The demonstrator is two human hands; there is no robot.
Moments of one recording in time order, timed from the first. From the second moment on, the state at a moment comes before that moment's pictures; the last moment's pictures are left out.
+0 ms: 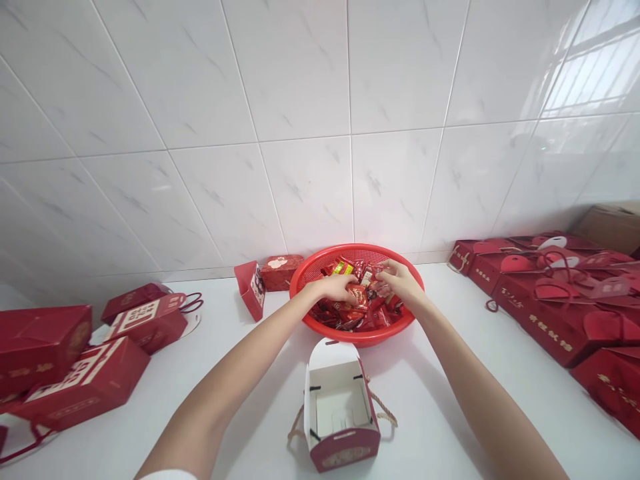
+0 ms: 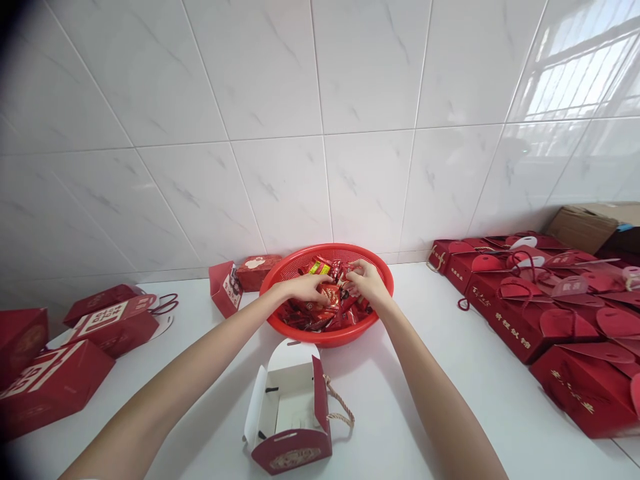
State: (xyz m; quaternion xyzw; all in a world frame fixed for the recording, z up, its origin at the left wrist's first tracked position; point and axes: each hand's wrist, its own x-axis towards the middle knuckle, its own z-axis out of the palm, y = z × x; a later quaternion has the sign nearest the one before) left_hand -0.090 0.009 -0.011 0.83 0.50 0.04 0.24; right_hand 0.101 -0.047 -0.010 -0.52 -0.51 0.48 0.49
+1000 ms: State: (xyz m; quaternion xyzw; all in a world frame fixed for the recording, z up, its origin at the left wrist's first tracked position) left_hand -0.106 -0.002 -0.011 0.77 0.39 0.26 0.44; right_hand 0.104 -0.046 -0.013 -0.49 -0.53 0.46 0.51
